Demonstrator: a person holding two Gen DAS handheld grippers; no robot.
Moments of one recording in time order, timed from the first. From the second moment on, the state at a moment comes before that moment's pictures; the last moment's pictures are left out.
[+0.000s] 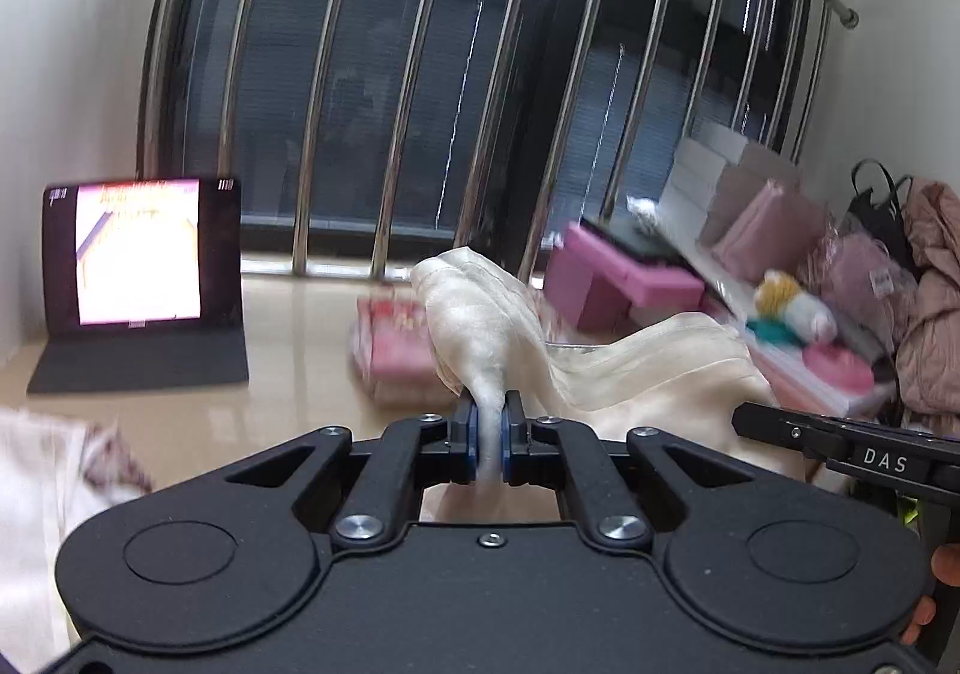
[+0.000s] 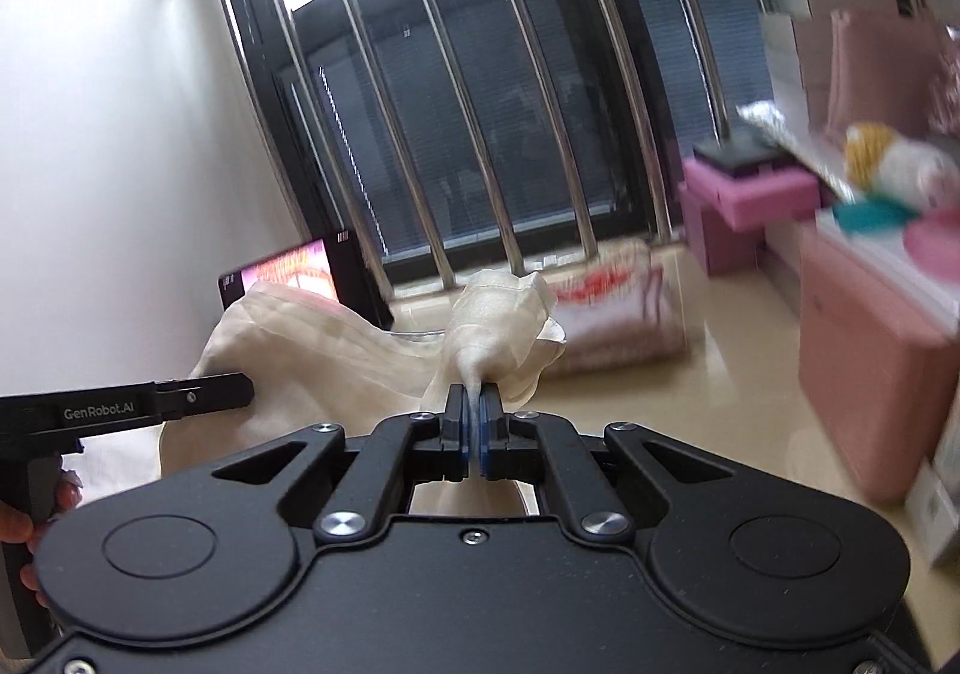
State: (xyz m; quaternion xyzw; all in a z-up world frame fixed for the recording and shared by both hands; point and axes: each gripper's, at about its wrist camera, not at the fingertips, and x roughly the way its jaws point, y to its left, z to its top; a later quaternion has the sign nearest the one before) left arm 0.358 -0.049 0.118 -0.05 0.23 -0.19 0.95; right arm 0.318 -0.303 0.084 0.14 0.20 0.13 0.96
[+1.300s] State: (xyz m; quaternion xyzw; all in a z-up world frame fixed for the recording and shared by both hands) left arm 0.729 -0.075 -0.003 -0.10 0.37 -0.16 0.91; right arm 0.700 -0.354 -0.028 0.16 0.31 0.06 0.94
